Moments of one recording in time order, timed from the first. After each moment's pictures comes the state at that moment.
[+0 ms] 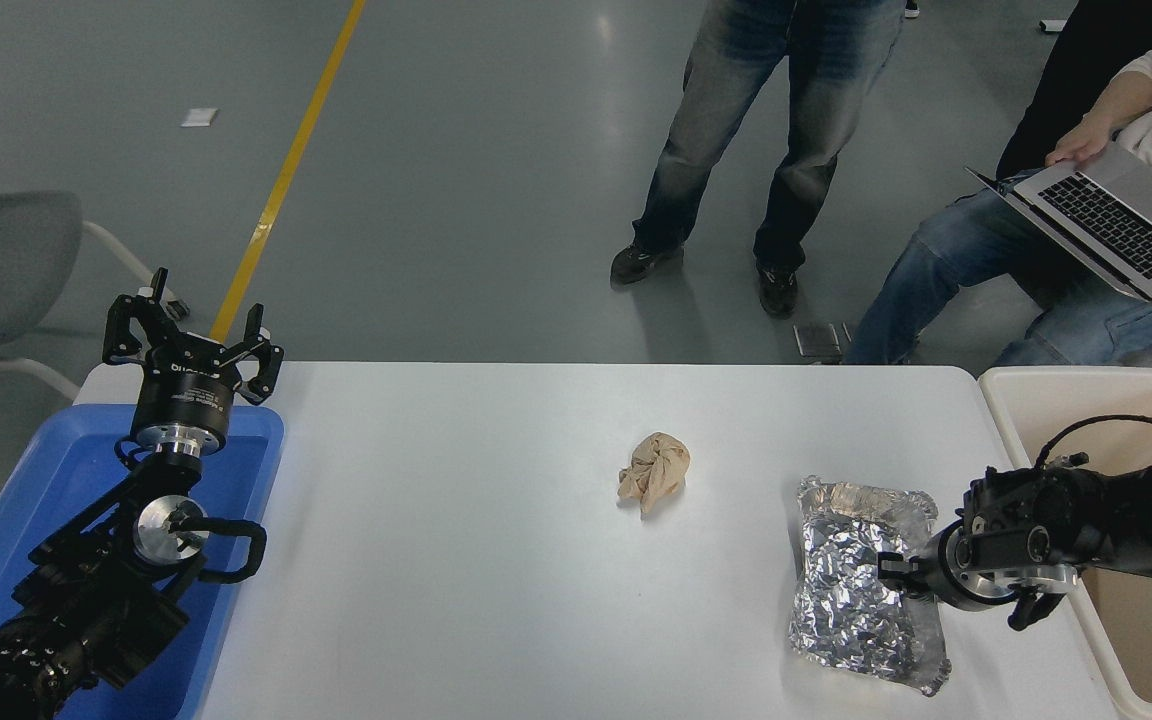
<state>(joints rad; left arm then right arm) -0.62 0.21 -0.90 -0.40 -0.07 -0.54 -0.56 1.23 -0.30 -1.09 1.04 -0.25 0.06 -0.18</state>
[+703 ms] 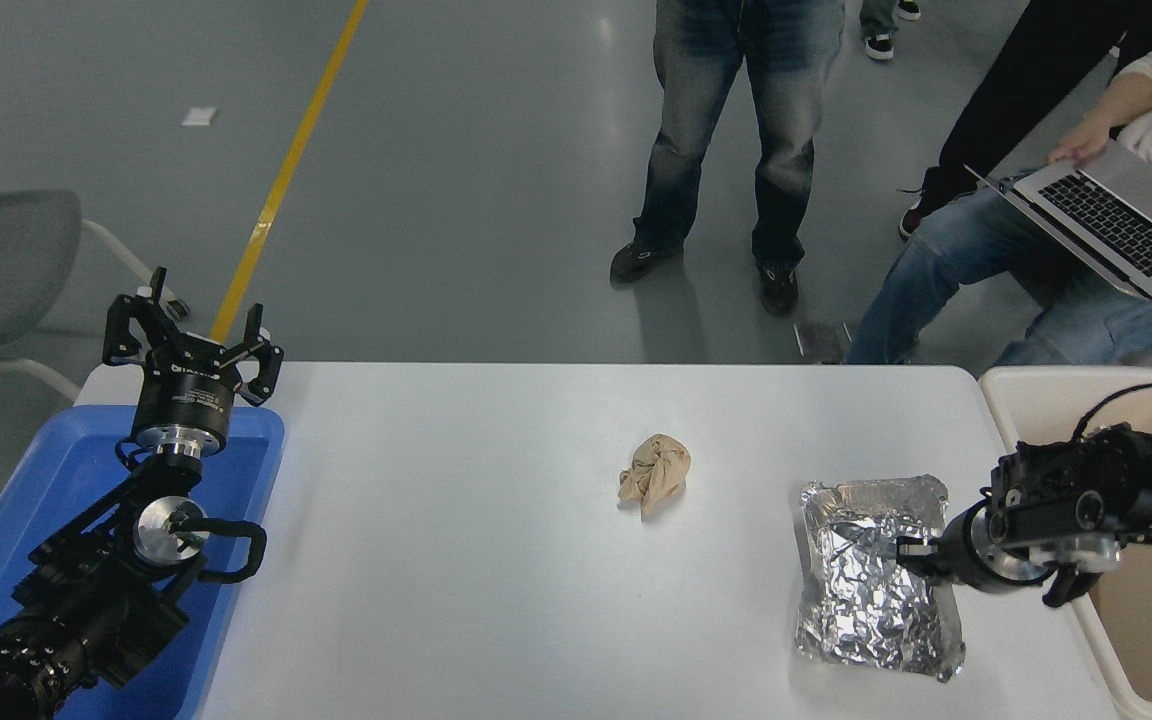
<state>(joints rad) -0.62 0.21 -0.90 -0.40 -0.07 -0.54 -0.56 1.54 -0.45 -1.17 1.36 -0.25 0.07 -0.18</state>
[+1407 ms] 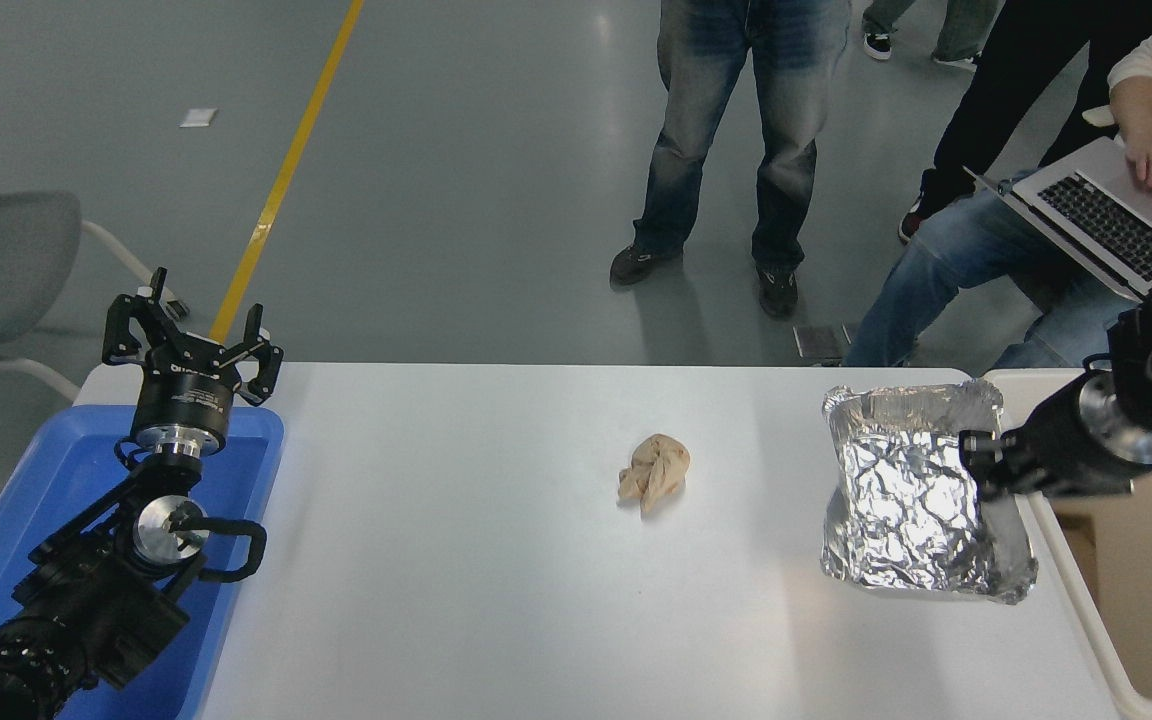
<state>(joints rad) -0.62 0.21 -0.90 -0.40 -0.07 -0.54 -0.56 2.12 -0.63 -1.25 1.57 -0.18 0.54 -0.18</state>
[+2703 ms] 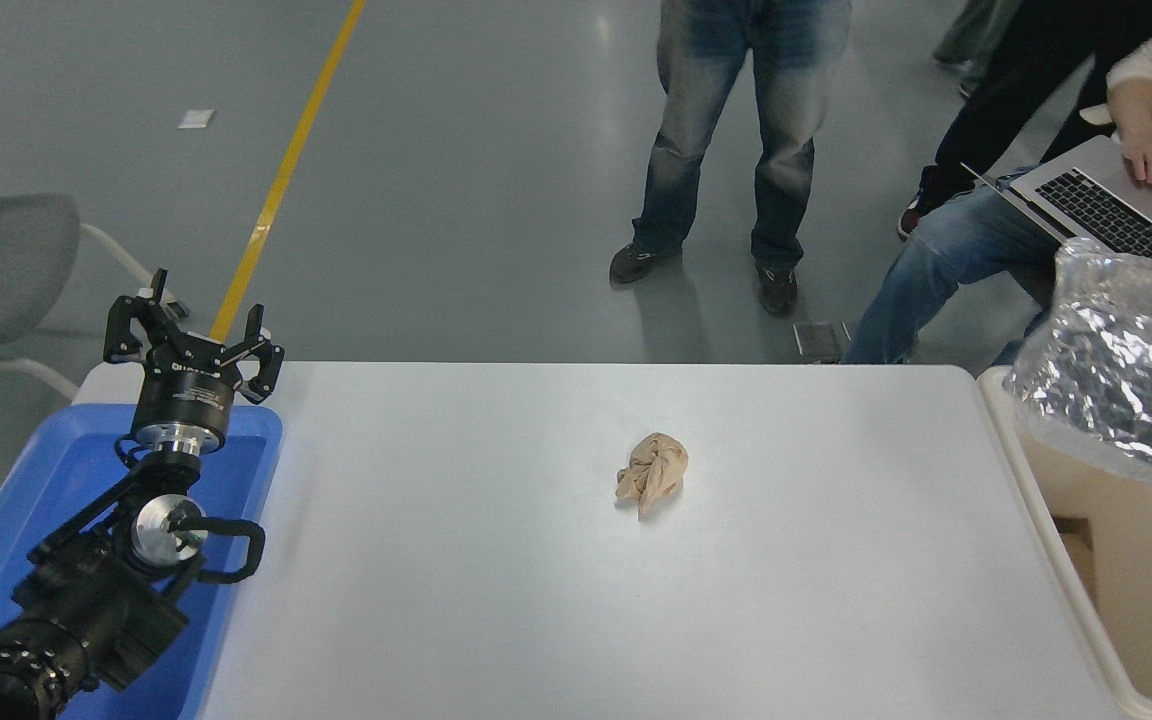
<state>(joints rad) -0.62 0.21 -0.90 -0.40 -0.07 -0.54 -0.56 1.86 -0.95 -1.27 1.10 -0.12 0.47 -0.18</state>
